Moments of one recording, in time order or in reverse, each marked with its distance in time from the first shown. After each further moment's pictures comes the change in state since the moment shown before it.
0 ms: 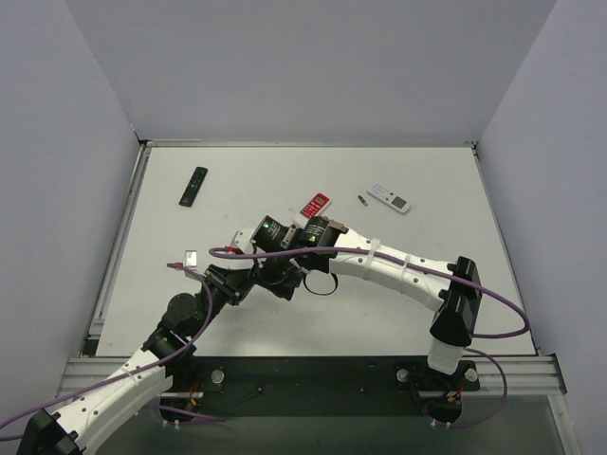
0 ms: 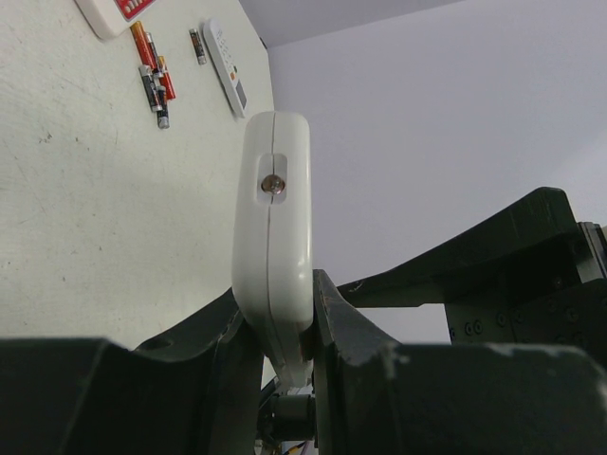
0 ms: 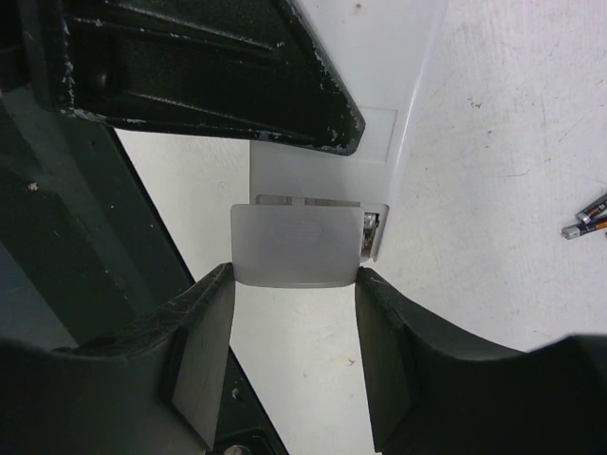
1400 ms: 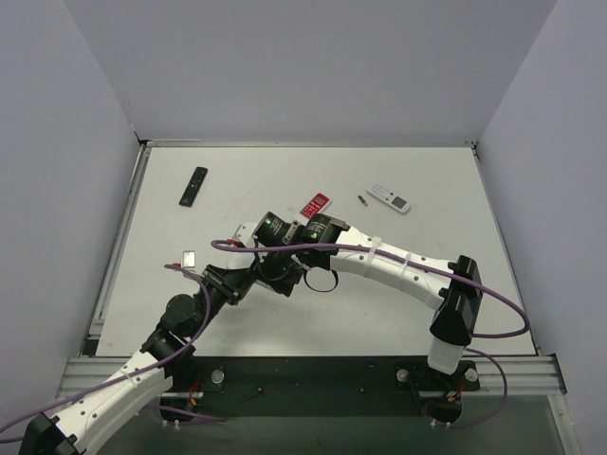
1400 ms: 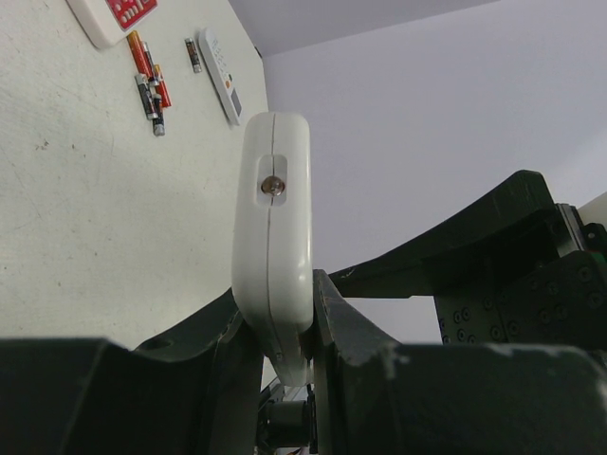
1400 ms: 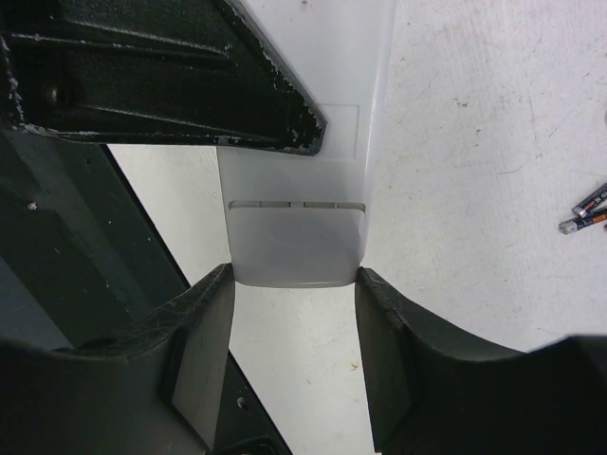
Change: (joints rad) left arm 0.000 -0.035 0.000 -0.020 -0.013 -0.006; right arm -0.021 0.000 -0.001 0.021 0.011 0.029
